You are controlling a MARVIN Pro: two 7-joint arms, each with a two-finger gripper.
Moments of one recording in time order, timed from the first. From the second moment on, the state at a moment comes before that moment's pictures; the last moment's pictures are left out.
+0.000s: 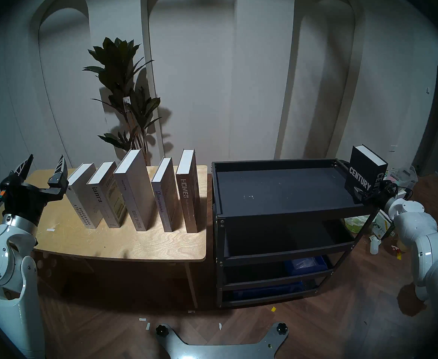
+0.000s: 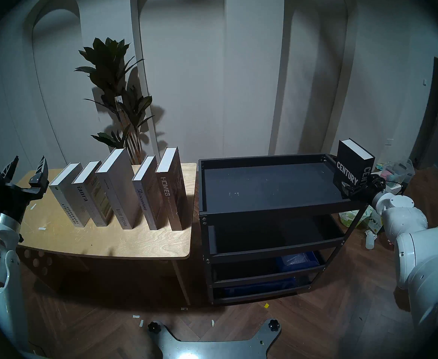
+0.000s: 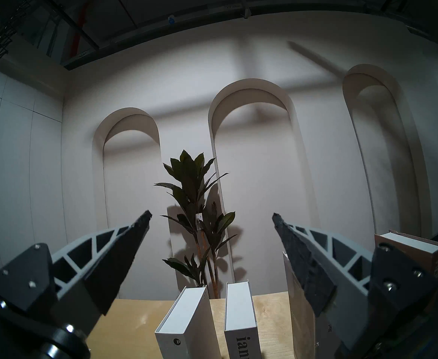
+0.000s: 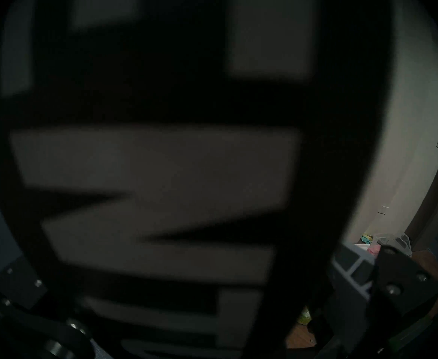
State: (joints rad) left arm 2.04 -1.26 -2.24 -2.24 -0.45 0.05 -0.17; right arm -0.73 -0.84 1.47 -0.21 0.24 -0.36 0.66
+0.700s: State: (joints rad) left arm 2.04 -1.26 -2.24 -2.24 -0.45 0.05 -0.17; right arm -0.71 -0.89 1.52 -0.24 0.28 -0.34 0.67
